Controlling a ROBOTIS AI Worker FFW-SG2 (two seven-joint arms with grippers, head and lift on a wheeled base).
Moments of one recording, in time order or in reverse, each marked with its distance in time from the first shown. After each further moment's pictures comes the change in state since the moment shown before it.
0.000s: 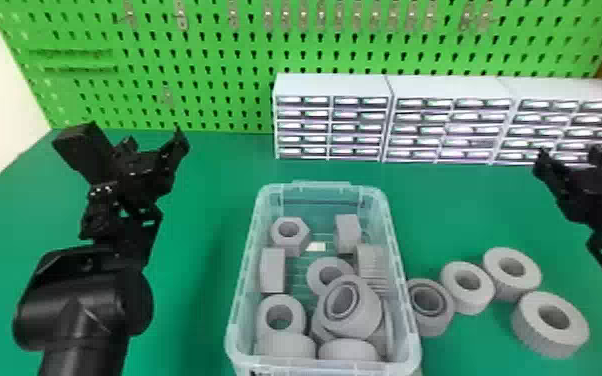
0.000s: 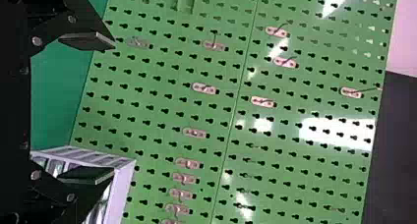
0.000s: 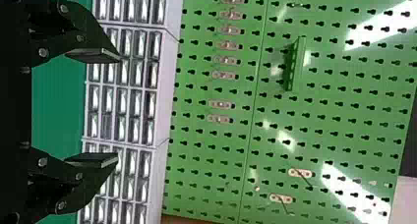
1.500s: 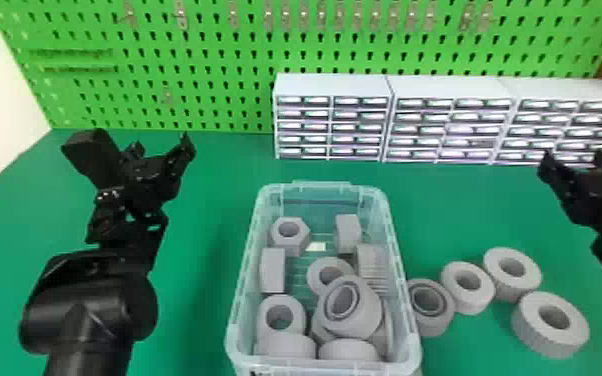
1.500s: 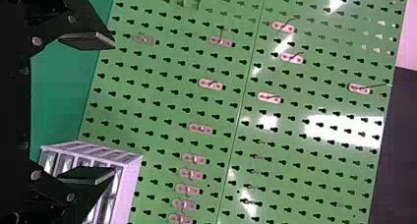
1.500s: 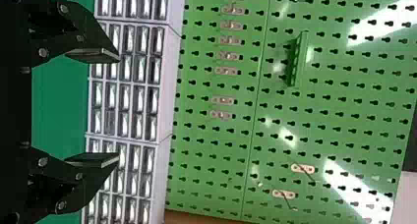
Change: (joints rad) left arm 0.010 0.000 -0.015 0.008 0.004 -0.002 -0.001; right arm 0.008 0.000 -0.013 0.002 -0.004 0.000 0.000
